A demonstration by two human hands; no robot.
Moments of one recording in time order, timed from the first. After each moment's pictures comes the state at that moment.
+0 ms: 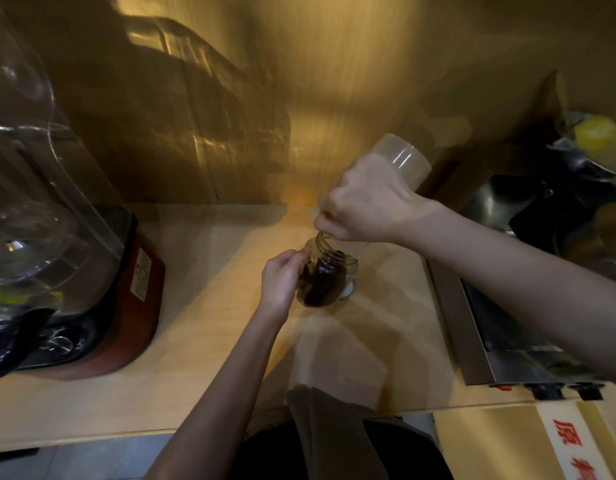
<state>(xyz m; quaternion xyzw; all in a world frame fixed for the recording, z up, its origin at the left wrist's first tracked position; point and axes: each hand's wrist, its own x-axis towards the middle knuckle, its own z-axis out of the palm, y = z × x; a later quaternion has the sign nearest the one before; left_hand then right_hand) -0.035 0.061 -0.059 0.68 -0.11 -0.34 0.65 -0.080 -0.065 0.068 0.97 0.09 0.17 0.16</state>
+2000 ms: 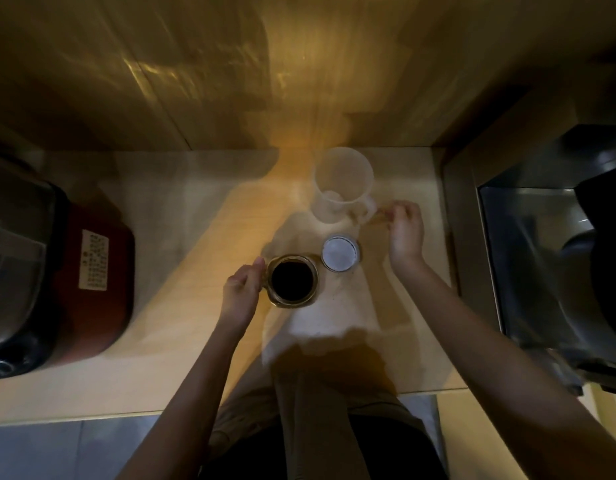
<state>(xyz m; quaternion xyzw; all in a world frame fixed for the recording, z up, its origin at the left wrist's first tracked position) -0.010 0.079 -0.169 0.78 -0.06 -0.34 0.52 -0.107 -0.152 -0.153 0.56 -0.58 0.24 -0.54</state>
